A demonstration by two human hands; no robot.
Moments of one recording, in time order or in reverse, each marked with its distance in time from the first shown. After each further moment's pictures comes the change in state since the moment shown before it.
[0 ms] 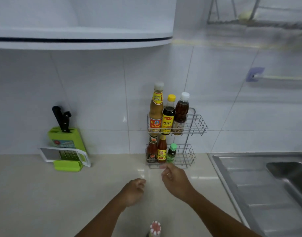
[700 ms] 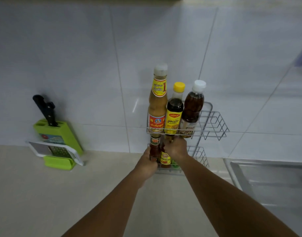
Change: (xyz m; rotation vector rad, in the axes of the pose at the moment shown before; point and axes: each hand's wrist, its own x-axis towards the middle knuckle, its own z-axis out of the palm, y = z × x) left_hand 0.076 0.110 -0.001 -0.300 0.241 0.096; right_hand 0.196 0.018 -0.001 0.080 0.258 0.088
